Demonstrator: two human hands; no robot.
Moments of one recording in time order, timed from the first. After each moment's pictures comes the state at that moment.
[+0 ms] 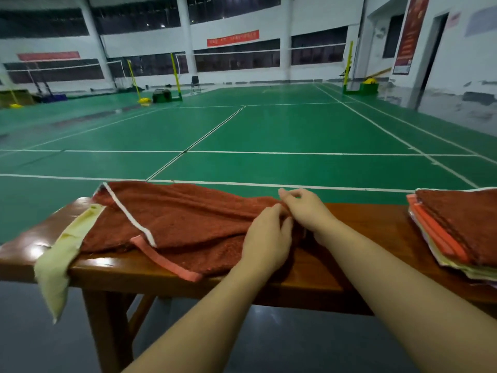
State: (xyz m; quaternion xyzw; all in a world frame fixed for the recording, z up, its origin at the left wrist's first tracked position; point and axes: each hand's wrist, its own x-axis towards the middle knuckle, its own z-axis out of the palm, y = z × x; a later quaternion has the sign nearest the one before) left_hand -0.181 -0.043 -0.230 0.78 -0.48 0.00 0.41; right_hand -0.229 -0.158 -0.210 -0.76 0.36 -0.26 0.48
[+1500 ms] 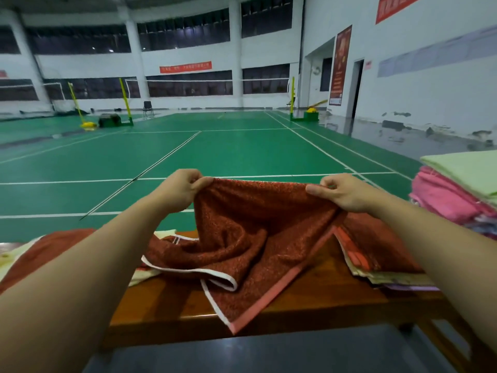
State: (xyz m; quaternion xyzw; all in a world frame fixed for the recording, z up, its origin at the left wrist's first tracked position) left_hand -0.093 -0.083 -0.105 0.78 -0.51 -0.02 0.35; right_hand -0.404 -0.268 -0.110 -0.88 0.35 -0.22 0.24
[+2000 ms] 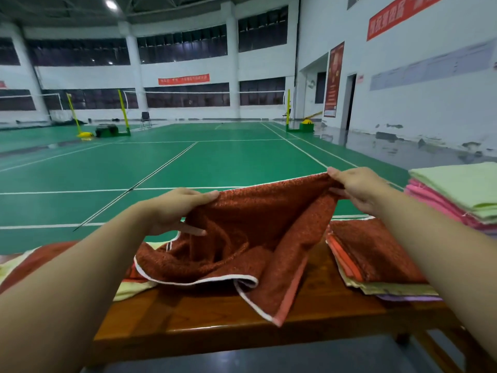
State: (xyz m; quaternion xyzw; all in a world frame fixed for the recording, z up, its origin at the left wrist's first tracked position) left_hand -0.116 -0.064 -0.094 0.69 -0.44 -0.35 0.45; right_hand -0.405 -0.289 -0.087 -0.61 0.41 -0.44 0.52
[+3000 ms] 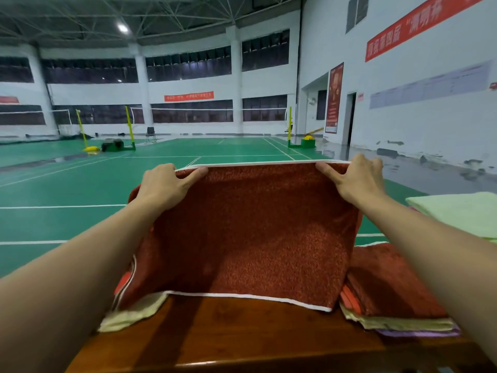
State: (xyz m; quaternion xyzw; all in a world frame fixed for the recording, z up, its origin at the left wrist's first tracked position) left_hand -0.080 -0.093 -0.029 0.82 -0.42 0.20 0.34; right_hand -0.403 -0.299 -0.031 -0.73 0.53 -0.43 0.03
